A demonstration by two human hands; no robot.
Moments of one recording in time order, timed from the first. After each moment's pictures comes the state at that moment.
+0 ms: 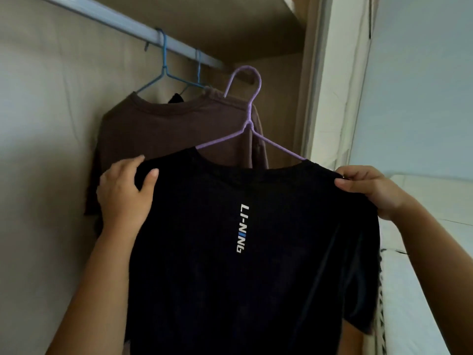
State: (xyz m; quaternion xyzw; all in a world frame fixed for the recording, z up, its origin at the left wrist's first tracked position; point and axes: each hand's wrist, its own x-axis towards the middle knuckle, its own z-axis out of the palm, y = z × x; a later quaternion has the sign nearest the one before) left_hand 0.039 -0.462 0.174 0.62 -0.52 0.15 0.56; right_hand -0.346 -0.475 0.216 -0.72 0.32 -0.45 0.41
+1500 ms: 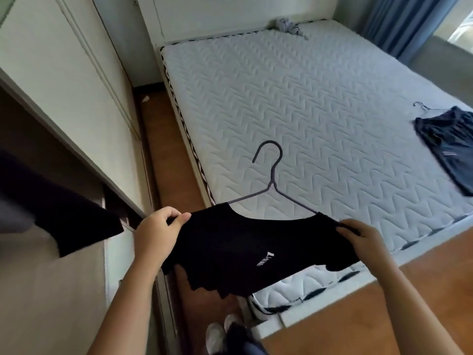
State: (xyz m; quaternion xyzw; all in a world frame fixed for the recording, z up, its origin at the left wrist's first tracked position) left_hand -0.231 -0.249 -0.132 0.46 -0.82 -0.31 0.11; right_hand -0.453 0.051 -0.158 -0.14 0.87 -0.42 0.20
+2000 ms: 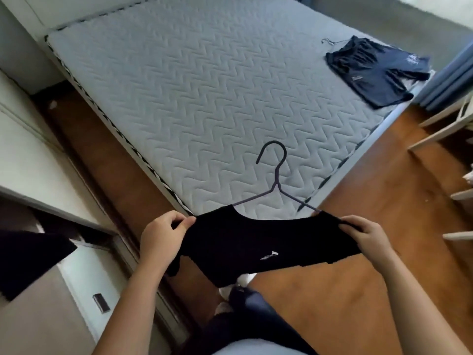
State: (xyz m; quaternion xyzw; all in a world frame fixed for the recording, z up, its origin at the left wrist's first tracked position) left_hand -0.233 -0.159 -0.160 0.32 -0.88 -0.36 -0.01; right_hand -0.335 0.203 -0.181 0.06 0.86 -0.47 0.17
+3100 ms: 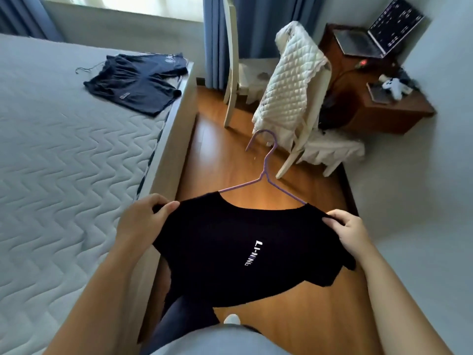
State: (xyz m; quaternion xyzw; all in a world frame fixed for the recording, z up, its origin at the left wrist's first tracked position) left_hand -0.423 0.362 -0.126 -0.09 -0.92 -0.37 -0.08; right_hand -0.247 0.697 -0.139 0.35 0.81 -0.47 -0.03
